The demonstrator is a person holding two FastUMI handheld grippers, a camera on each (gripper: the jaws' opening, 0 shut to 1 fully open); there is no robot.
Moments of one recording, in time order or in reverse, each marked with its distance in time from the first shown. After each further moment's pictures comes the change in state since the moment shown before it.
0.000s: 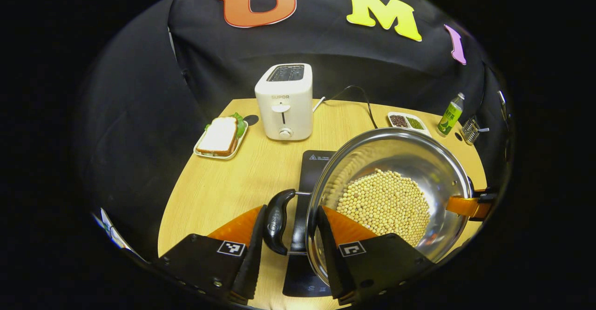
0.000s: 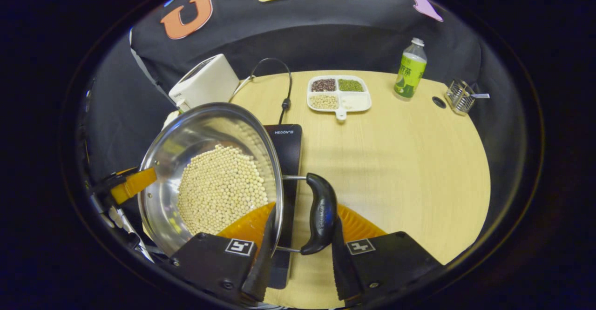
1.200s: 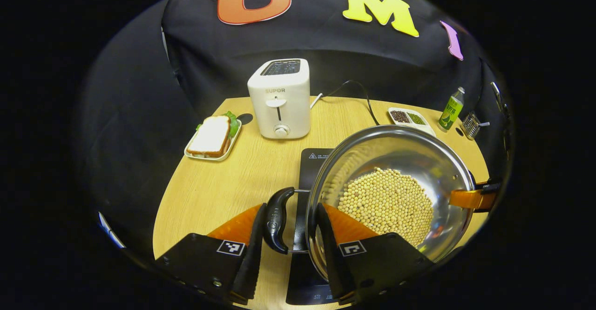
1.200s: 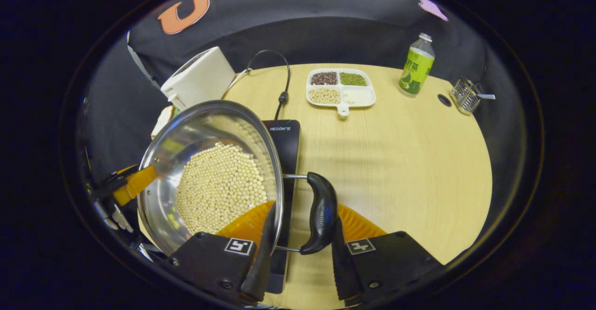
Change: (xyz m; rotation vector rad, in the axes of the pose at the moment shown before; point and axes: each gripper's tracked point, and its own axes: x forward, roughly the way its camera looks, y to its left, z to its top) left arm 0.020 -0.001 -0.002 0.038 -0.018 -0.027; right arm 0.016 -0.006 0.001 -0.012 0.039 -0.014
